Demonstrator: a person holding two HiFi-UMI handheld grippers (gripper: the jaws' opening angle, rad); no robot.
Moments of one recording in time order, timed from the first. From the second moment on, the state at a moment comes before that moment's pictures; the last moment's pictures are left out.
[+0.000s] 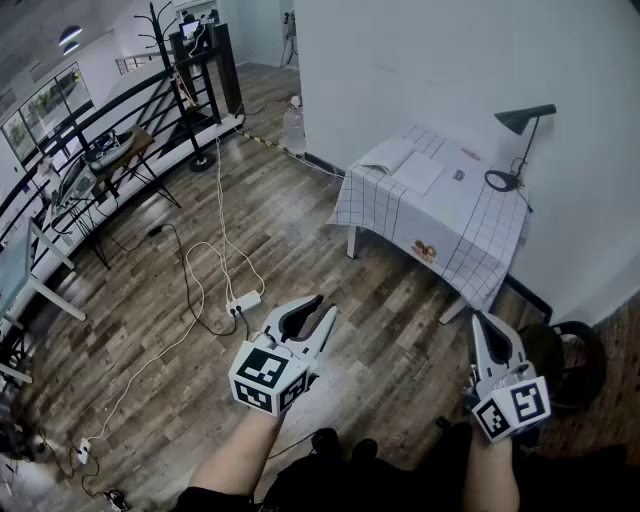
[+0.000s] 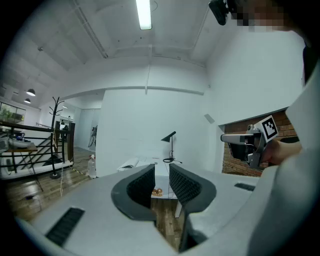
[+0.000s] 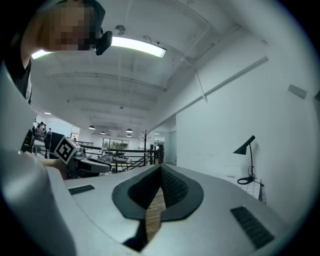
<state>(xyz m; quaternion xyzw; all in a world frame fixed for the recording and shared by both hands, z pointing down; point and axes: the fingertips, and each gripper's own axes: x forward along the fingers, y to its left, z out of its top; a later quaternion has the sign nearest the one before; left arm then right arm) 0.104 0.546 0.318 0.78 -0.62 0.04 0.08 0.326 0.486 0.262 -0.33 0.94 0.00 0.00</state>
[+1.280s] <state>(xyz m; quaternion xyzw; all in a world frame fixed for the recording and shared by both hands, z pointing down) 0.175 0.522 0.318 0.77 -0.63 0.04 0.08 0.383 0.473 0.290 -0.29 0.96 -0.03 -0.01</state>
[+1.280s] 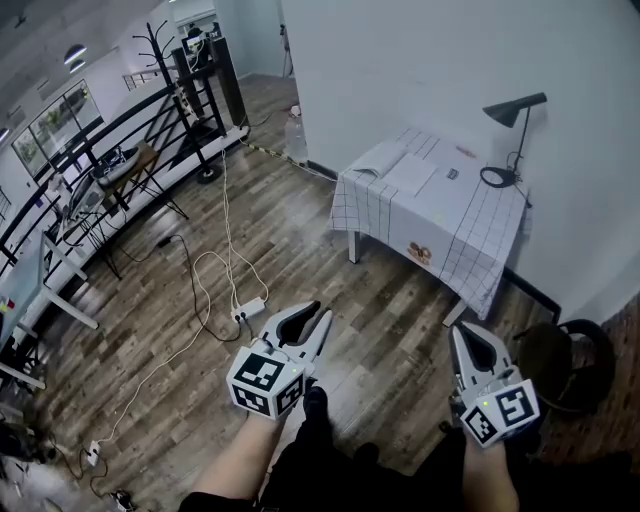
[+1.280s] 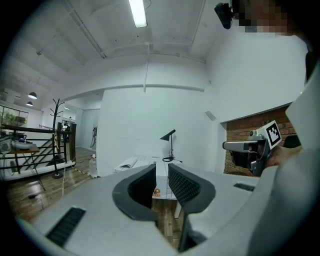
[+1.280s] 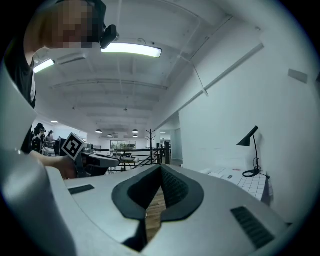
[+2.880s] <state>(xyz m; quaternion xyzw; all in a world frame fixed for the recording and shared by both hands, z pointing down) -0.167 0.213 0.357 0.81 -0.57 0.04 0.13 0.008 0.173 0.329 -0.31 0.95 -0.05 -0.02</state>
